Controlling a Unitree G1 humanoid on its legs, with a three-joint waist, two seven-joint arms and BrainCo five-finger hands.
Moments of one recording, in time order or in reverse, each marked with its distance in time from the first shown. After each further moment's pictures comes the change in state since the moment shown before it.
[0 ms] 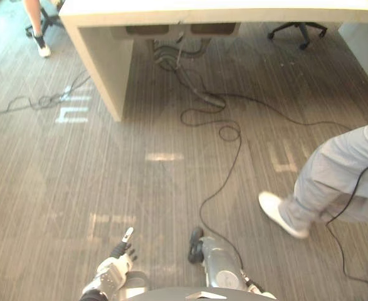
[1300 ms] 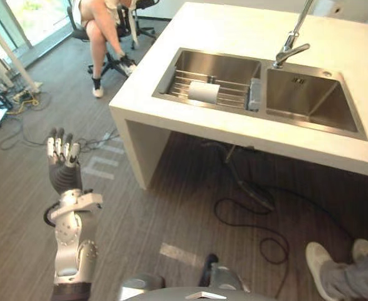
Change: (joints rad) left arm 0.101 0.050 0.125 -1.114 0.261 -0.316 0.225; right arm 0.068 0.010 -0.150 0.055 0.055 0.004 0.009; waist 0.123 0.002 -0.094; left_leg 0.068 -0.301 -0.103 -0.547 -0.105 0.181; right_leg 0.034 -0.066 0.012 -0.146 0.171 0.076
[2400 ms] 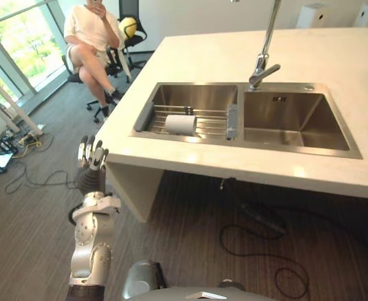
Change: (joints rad) left arm 0.010 -0.055 -0.099 -0.068 -0.055 0.084 -0.028; right arm 0.148 -0.057 0.103 -0.082 -0.034 0.065 0.068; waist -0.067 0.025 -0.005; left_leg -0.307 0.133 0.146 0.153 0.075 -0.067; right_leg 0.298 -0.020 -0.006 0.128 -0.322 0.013
